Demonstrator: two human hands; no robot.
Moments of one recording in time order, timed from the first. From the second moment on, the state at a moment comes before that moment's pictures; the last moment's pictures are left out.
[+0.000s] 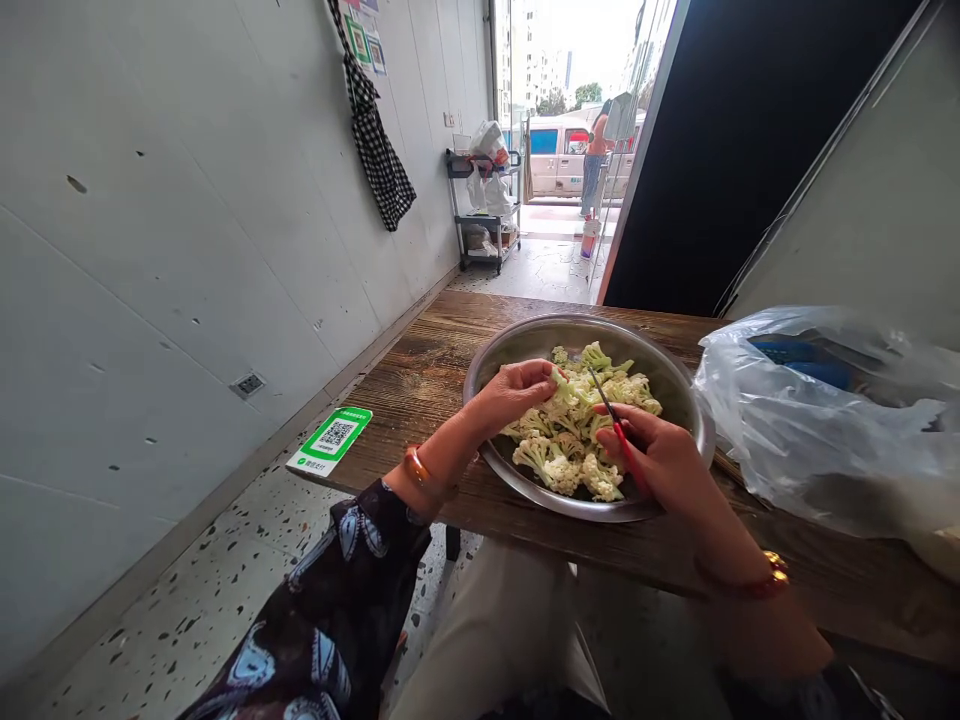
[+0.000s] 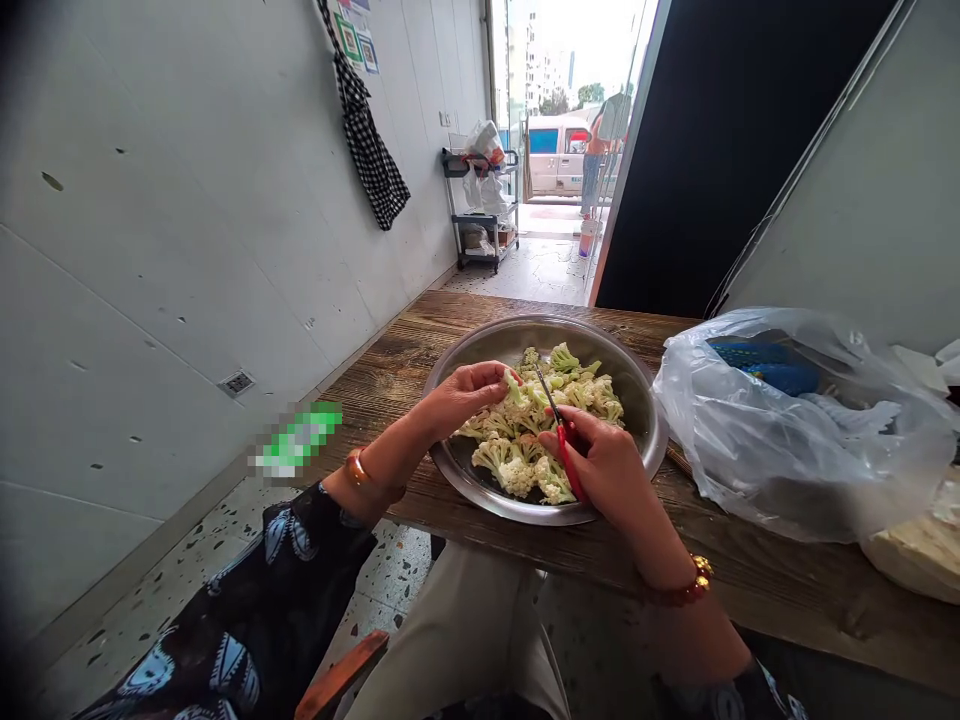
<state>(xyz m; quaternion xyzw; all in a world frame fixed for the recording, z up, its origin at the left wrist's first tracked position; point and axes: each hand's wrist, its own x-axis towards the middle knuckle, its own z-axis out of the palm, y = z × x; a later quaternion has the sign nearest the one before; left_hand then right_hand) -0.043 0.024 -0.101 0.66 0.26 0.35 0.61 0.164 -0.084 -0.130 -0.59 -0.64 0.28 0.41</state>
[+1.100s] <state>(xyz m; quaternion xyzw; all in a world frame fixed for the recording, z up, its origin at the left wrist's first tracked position) -0.041 0.033 -0.112 0.80 0.45 0.35 0.19 0.162 -0.091 -0.121 -0.57 -0.53 0.36 0.52</state>
